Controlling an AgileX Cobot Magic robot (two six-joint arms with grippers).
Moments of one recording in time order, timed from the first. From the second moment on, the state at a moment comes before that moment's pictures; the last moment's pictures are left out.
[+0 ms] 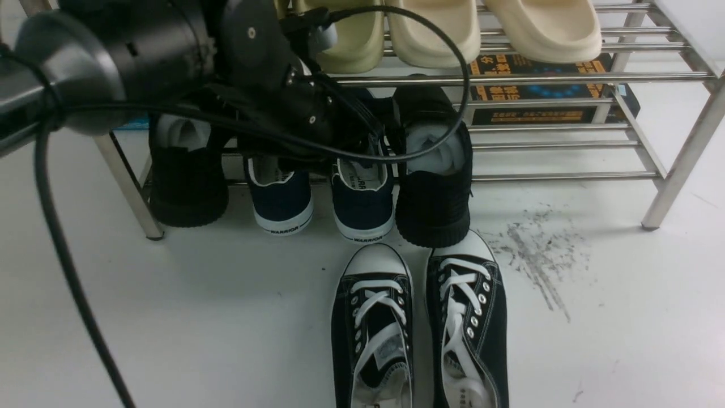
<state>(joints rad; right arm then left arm) 0.10 -0.01 0.01 0.08 0.39 -0.02 -0.54 1.74 -1.50 -0.04 0.72 -0.46</state>
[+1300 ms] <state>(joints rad) 0.10 -0.01 0.01 0.08 0.39 -0.02 -0.54 1.91 -1.52 0.19 0.59 -0.60</state>
